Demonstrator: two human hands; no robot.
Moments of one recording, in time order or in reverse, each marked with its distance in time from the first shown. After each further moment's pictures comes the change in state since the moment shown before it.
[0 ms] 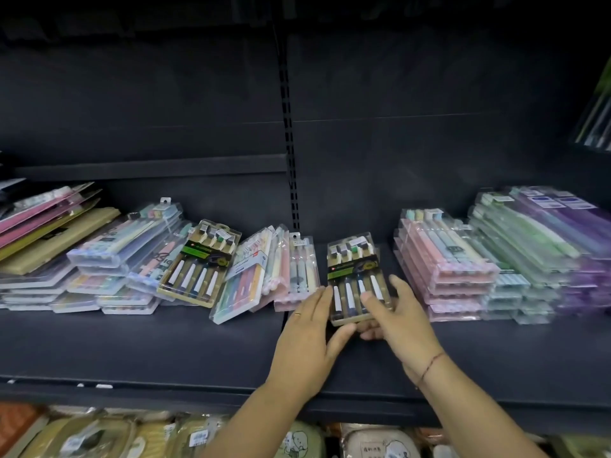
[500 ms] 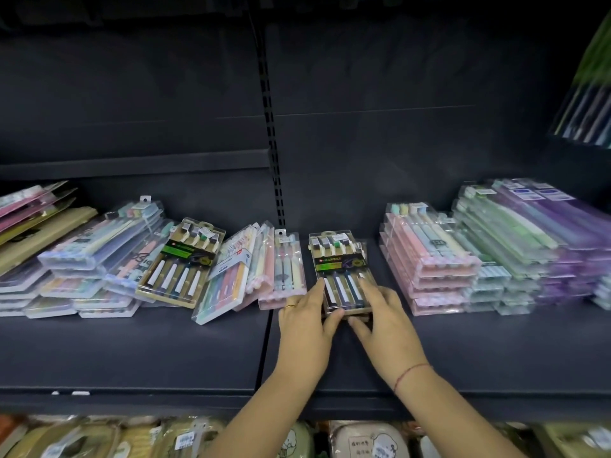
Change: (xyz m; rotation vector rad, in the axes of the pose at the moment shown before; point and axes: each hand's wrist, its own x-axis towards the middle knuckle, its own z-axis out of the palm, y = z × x) left_hand 0.019 0.023 0.013 -0.137 0.058 -0.137; right_hand 0.003 0.032 -0.012 -0.758 0.033 -0.312
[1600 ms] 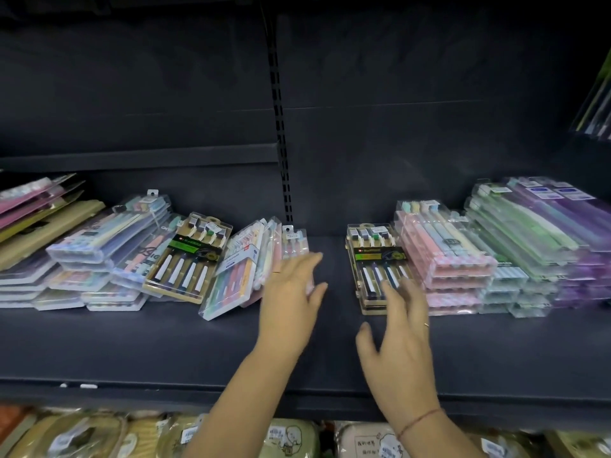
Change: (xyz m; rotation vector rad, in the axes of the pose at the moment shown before) left_hand 0.023 -0.011 -0.038 0.065 0.132 0.097; right_hand -0.033 -0.024 0.007 -0.054 0.272 -0.048
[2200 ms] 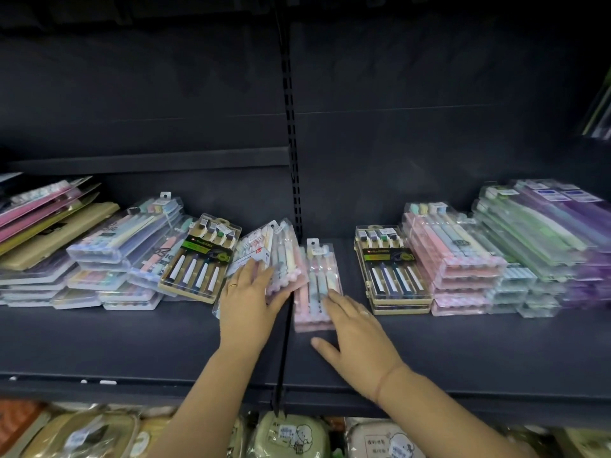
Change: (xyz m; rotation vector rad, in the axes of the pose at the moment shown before) left_hand -0.007 -0.077 -0.022 0.276 -0.003 -0.168; right_hand 0.020 -0.014 0.034 -0.215 -0.561 -0.242
